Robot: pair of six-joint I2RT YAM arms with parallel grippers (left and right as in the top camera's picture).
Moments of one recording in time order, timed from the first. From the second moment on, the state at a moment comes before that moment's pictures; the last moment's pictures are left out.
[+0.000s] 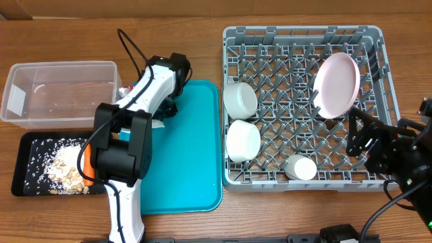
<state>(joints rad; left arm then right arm) -0.26 2.19 1.63 -1.20 -0.50 -0.70 0.16 0.91 1.69 -1.31 0.08 0.36</state>
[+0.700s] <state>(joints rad) -0.12 2.03 2.05 -1.50 -0.51 -0.66 0.16 0.91 1.69 -1.26 0.12 0.36</state>
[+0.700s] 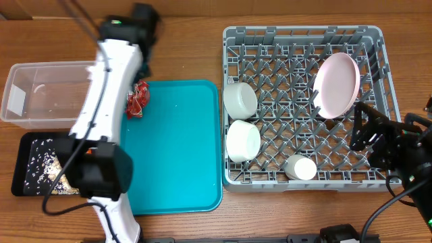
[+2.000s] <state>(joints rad) -0.13 2.05 1.55 -0.81 -0.33 -0.34 0.16 0.91 1.69 -1.26 0.11 0.38</state>
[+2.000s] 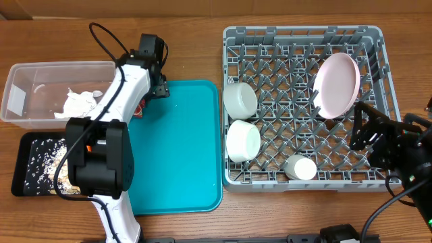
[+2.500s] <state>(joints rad) -0.11 2.05 1.40 -0.56 -0.35 -0.29 0.16 0.91 1.69 -1.28 0.09 0.38</state>
